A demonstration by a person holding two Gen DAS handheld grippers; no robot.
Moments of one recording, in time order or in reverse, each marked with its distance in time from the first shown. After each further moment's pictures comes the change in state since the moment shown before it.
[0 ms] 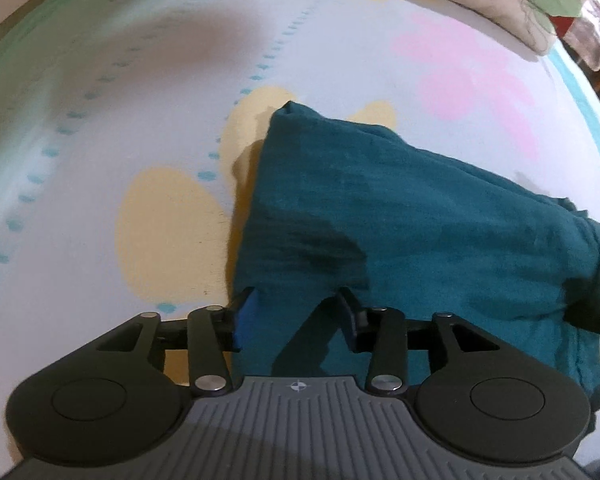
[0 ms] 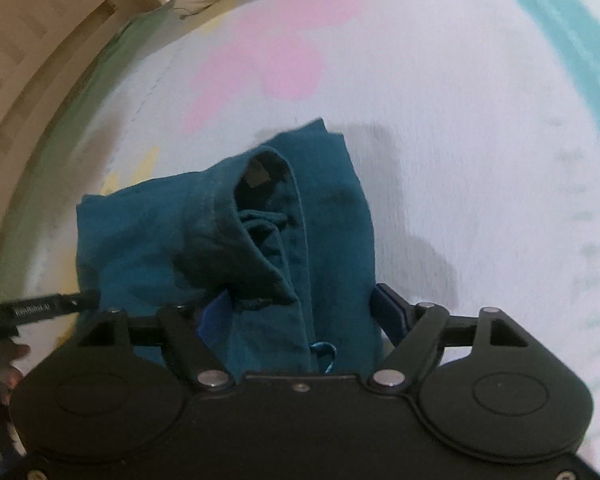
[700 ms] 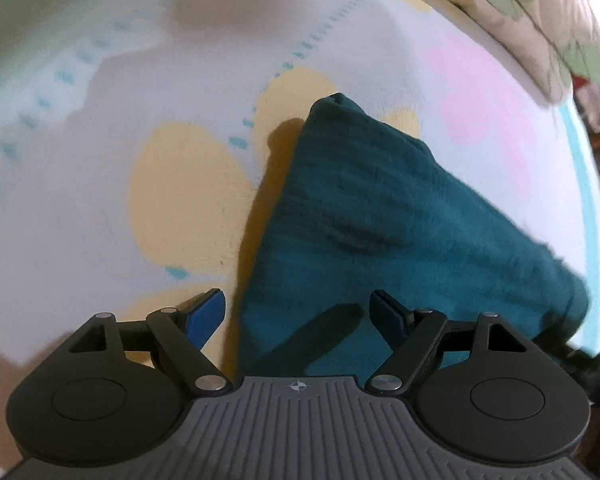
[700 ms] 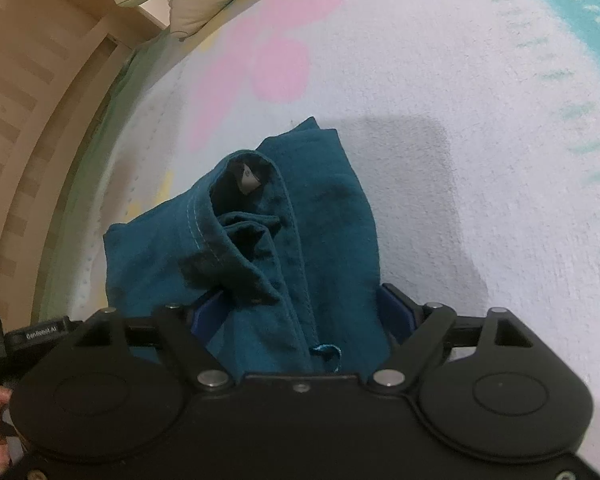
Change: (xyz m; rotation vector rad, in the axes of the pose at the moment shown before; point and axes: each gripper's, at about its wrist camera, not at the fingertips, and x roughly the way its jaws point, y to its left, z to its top) left arm 0.007 0.042 0.003 -0.239 0.098 -0.157; right arm -0.006 -0.027 -0.001 0.092 -0.007 0.124
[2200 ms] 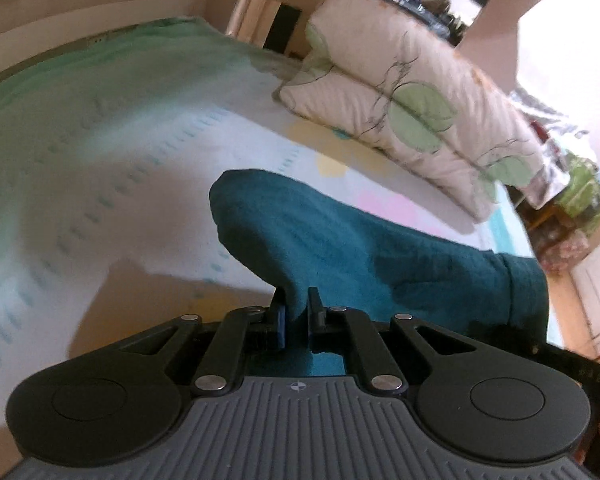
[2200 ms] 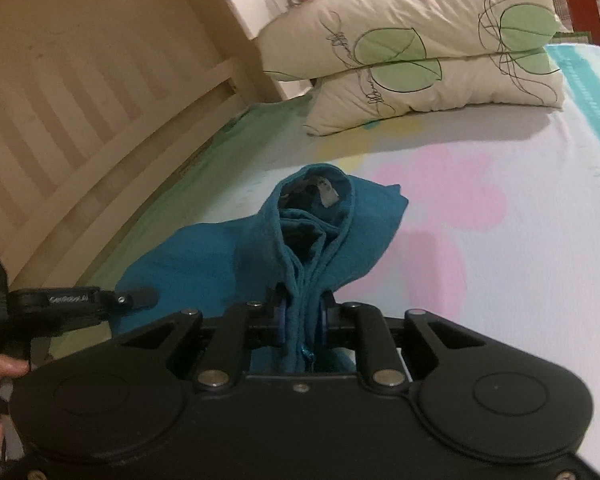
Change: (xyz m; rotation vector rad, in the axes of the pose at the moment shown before) left arm -0.063 -0.050 0.069 0.123 -0.398 -0.094; right arm -0.013 0.126 0.093 -0.357 -0.250 0.090
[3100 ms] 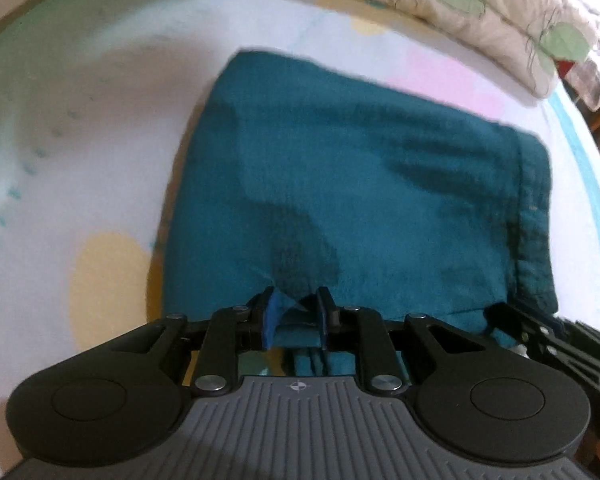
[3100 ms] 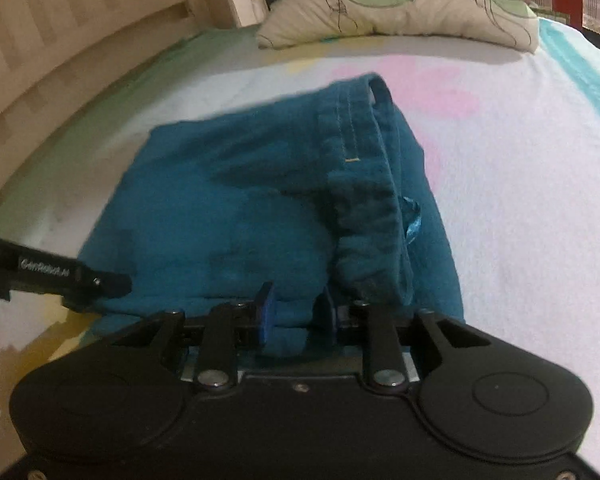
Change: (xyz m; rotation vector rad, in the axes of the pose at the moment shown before) left arm 0.039 -0.025 -0.092 0.081 0.238 0.173; right arm 0.030 0.010 -0.105 -0.117 0.103 -0.191
